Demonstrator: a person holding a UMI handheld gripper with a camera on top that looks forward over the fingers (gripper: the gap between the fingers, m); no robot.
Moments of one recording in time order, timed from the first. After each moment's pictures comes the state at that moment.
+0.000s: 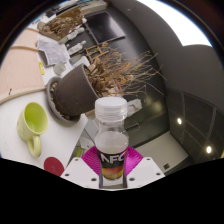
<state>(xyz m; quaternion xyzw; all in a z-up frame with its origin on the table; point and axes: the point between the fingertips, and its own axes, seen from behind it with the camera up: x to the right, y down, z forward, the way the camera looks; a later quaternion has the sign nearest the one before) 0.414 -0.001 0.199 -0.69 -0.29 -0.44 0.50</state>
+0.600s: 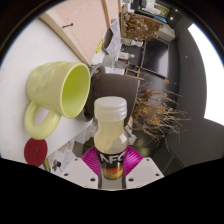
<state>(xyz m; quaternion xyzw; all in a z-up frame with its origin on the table) 0.367 0.052 0.158 -0.48 -0.54 -0.57 0.39</state>
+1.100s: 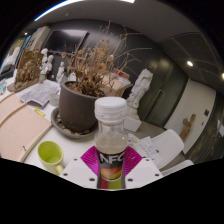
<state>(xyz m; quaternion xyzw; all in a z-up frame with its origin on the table) 0.402 0.011 0.144 -0.82 -0.11 -0.17 0.53</state>
